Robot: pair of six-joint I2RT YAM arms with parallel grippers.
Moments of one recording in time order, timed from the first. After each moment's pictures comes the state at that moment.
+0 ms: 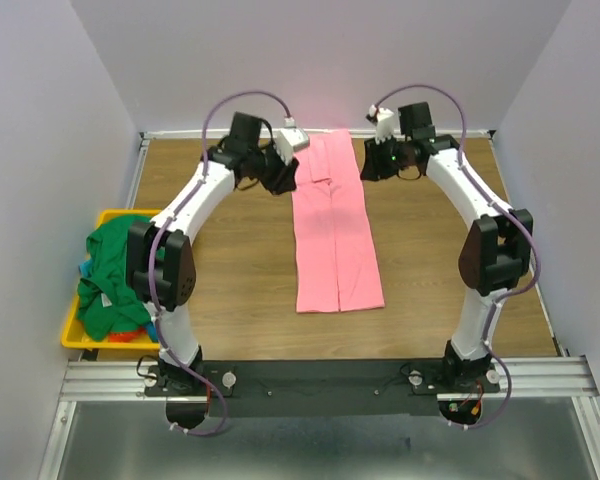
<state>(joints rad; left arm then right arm) -0.29 1.90 1.74 -0.57 0.58 0.44 0.25 2.01 1.85 -0.62 -0.43 -0.15</state>
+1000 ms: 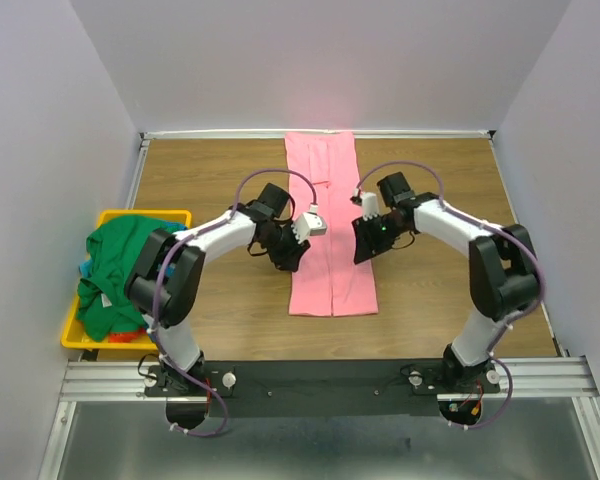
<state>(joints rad) -0.53 1.80 1.13 -0.50 0.55 0.55 0.37 1.81 1.14 -0.59 -0.53 -0.10</state>
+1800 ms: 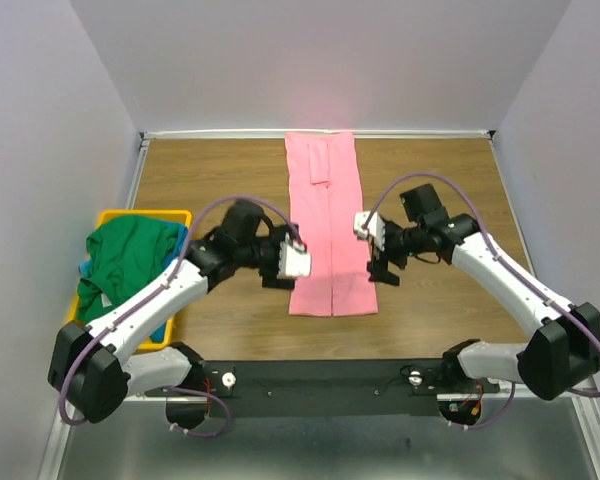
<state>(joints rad) -0.58 1.15 0.95 -0.39 0.59 0.92 0.41 1.29 1.08 -0.72 -0.58 -0.82</state>
